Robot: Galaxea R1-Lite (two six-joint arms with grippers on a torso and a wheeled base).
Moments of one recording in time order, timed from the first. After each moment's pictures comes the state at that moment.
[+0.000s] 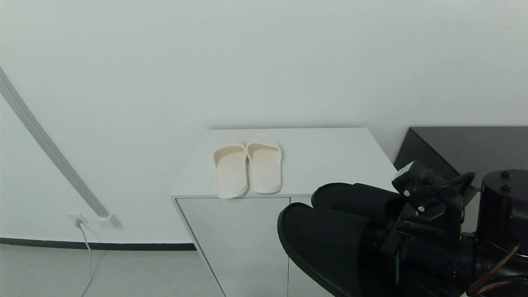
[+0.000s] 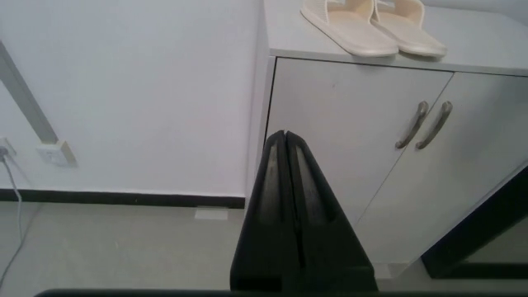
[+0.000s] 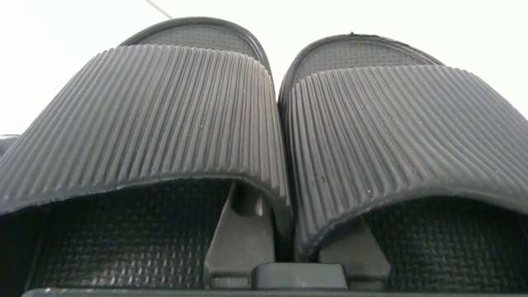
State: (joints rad) left arm 0.00 0.00 0.00 0.00 0.01 -0.09; right arm 0.82 1.45 -0.55 -0.66 0.02 0.04
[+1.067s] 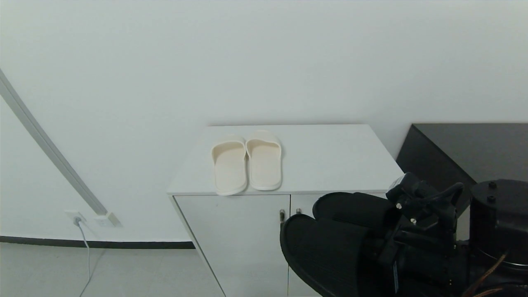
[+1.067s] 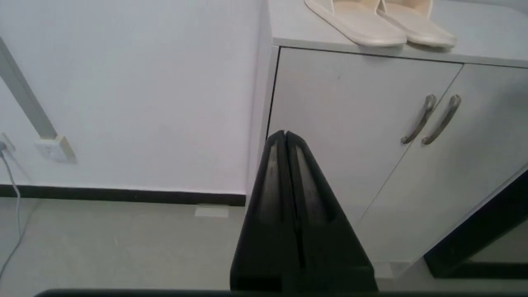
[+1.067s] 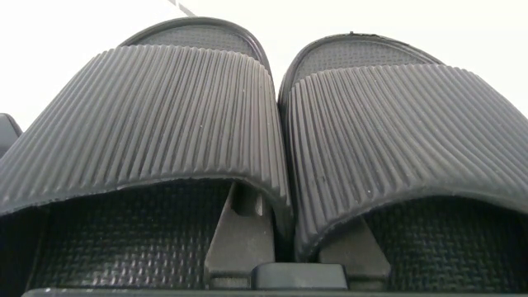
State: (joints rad) left arm 0.00 0.00 0.00 0.00 0.01 -0.09; right arm 0.82 1.46 -0.51 -0.66 0.03 0.03
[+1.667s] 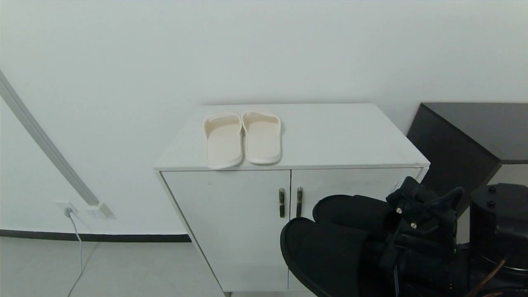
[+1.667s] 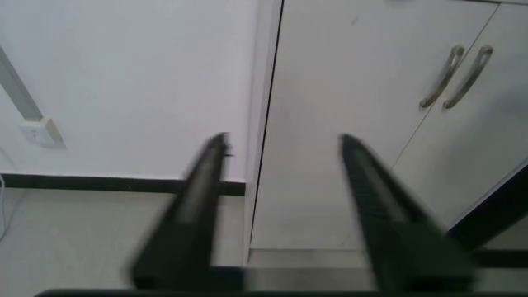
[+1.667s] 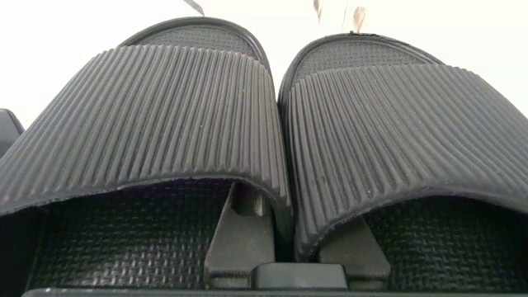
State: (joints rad) left arm 0.00 0.00 0.00 0.00 0.01 -0.09; right arm 0.82 1.46 -0.49 -0.68 0.03 0.02
